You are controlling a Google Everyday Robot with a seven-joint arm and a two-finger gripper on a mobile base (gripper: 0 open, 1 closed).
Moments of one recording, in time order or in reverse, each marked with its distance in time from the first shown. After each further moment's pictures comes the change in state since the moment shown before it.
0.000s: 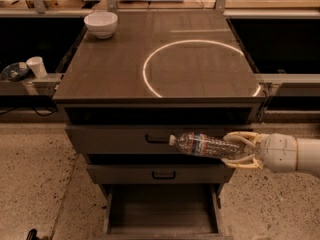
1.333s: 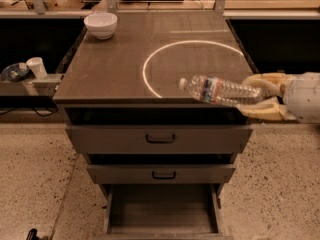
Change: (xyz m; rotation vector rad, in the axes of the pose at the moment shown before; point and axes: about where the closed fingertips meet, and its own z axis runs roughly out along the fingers) arm -0.116 -0.100 -0.052 0.159 0.192 -0.008
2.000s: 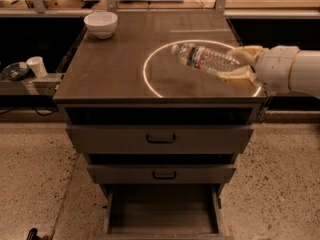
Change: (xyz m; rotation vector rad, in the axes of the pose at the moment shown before) arm -0.012 -0.075 0.056 0.164 0.014 0.098
